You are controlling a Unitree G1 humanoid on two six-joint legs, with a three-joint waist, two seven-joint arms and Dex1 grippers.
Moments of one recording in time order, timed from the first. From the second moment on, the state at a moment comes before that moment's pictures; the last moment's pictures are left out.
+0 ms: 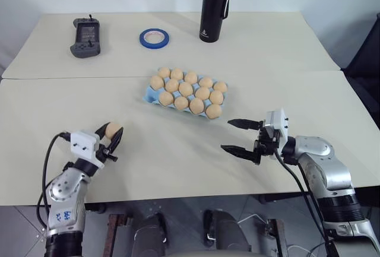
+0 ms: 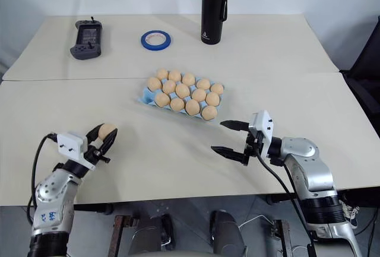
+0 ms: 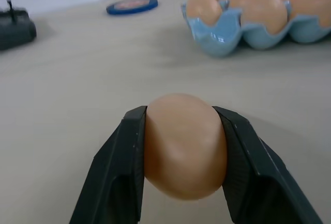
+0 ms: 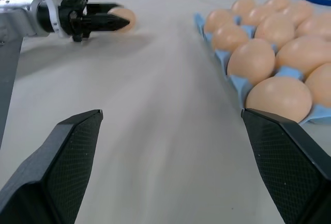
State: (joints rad) left arm -0.12 0.42 0.30 0.09 -0.24 -0.13 -0.49; right arm -0.28 -0.55 -0.03 -0.03 0.49 0.23 1.13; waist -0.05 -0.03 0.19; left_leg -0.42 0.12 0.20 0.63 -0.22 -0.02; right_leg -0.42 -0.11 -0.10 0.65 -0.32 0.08
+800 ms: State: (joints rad) left arm -0.90 0.33 0.15 0.99 -0.20 -0.24 -0.69; right arm -0.14 -0.50 -0.02 -0.29 0.47 0.30 0.89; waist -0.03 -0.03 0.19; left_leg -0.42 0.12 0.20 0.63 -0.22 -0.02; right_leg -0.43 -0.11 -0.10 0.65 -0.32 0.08
